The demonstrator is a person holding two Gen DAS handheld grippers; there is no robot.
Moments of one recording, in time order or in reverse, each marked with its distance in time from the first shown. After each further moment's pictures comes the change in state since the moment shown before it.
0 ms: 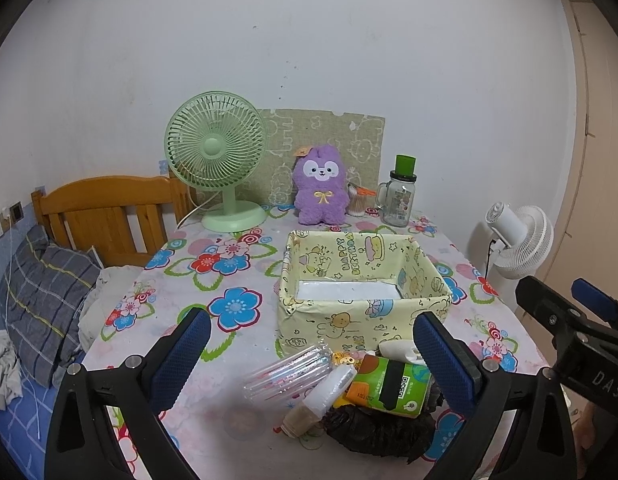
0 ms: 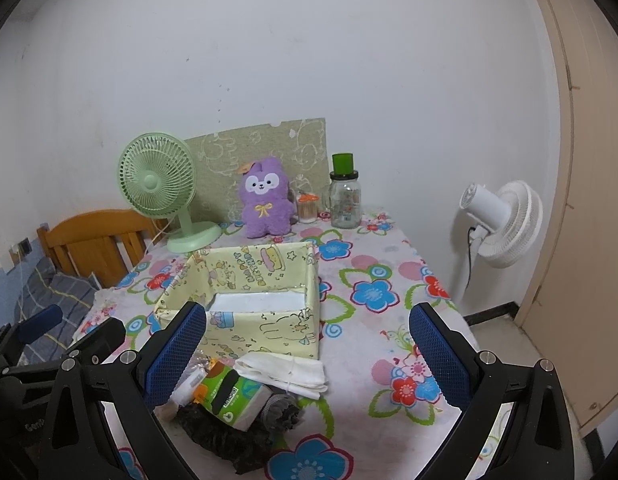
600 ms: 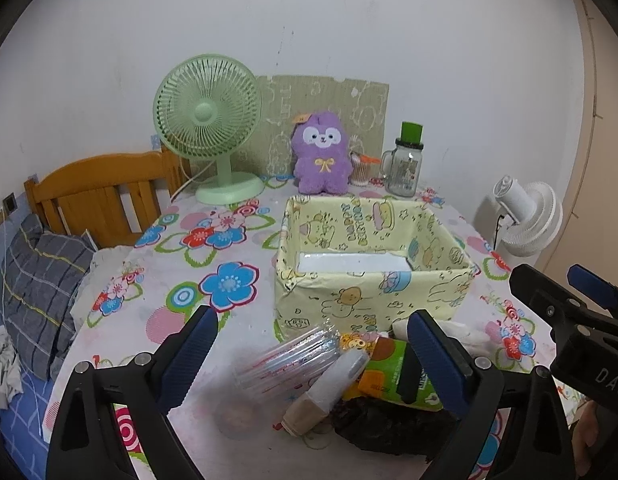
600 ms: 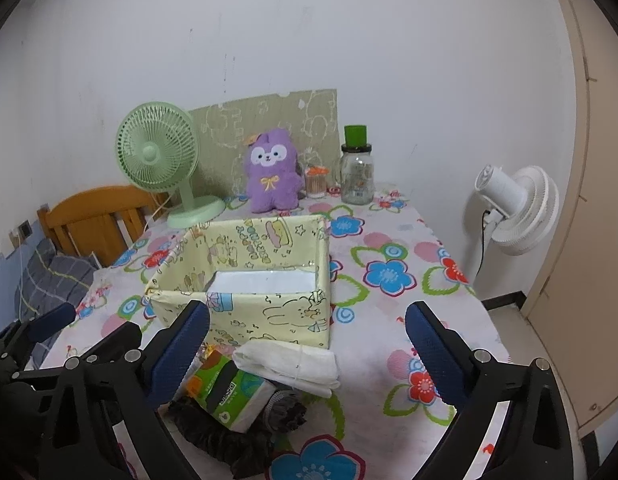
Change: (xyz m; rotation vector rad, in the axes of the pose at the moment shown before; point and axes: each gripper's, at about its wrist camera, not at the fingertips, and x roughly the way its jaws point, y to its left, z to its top) left arm 0.042 0.000 -0.015 0.009 0.104 0.003; right arm 0.039 0.008 -0.010 -0.022 0.084 0.022
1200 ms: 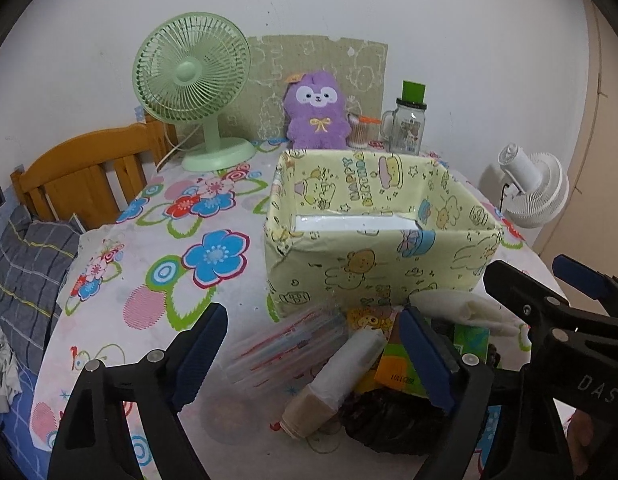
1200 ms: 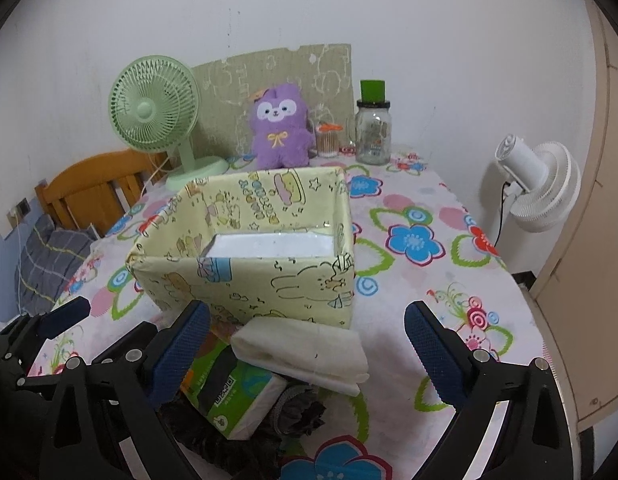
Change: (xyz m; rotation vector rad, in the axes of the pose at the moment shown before) left arm 0.041 0.002 -0.014 0.029 0.111 -0.015; right arm 0.052 0.012 -0.015 -0.014 0.128 0.020
